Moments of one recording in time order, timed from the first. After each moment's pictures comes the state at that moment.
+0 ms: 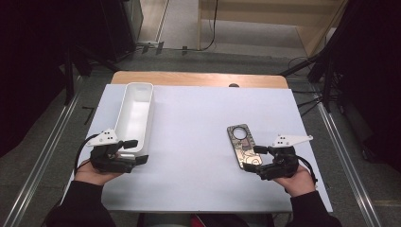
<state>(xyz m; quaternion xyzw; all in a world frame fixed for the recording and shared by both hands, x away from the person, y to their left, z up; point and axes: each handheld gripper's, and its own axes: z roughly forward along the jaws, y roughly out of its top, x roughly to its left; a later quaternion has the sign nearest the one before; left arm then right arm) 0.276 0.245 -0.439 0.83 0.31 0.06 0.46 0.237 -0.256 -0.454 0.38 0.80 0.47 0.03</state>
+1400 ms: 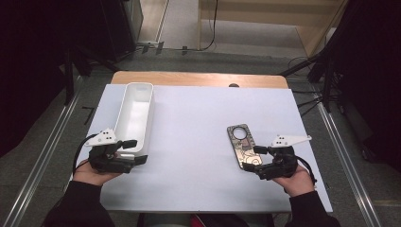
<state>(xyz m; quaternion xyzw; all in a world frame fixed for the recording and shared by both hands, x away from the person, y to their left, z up) 0.275 0.247 -0.436 0.83 0.31 0.06 0.46 0.239 -0.255 -0.456 0.39 0.80 0.46 0.04</state>
